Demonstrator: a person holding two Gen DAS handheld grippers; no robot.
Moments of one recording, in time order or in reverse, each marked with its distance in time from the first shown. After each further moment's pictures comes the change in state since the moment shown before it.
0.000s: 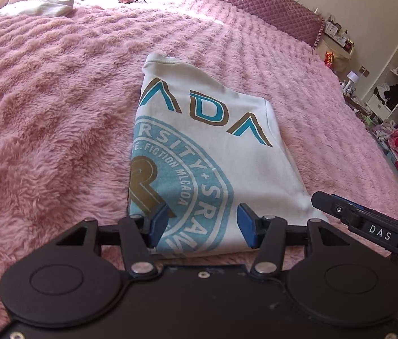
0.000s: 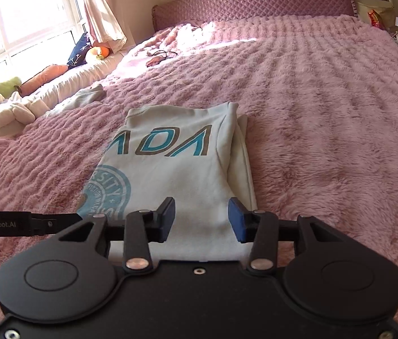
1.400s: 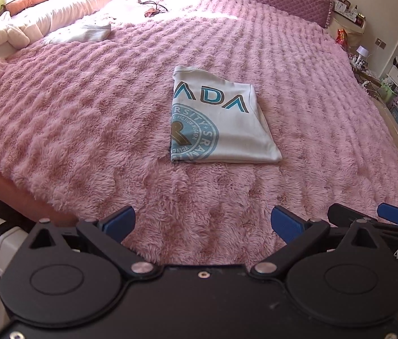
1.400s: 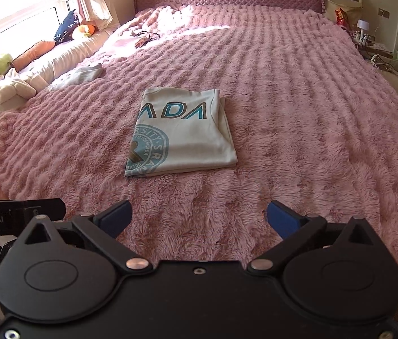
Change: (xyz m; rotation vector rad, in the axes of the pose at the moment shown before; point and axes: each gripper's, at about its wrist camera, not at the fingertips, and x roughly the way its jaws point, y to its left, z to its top) left arm -0.268 -0.104 -0.067 0.089 0.067 0.222; right arm -0.243 0.102 -0.015 0.009 0.139 -0.187
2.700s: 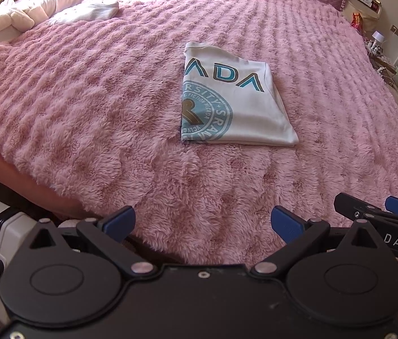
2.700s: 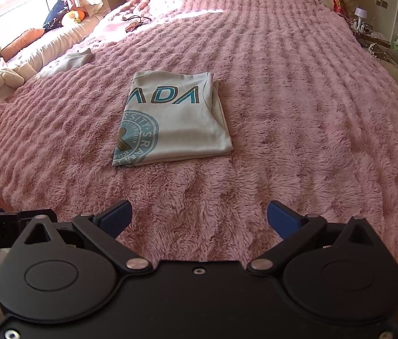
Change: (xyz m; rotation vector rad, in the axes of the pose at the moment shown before) left arm 0.034 0.011 0.009 -0.014 0.105 0.038; right arm 0.029 0.003 0.003 0.002 0.067 -0.033
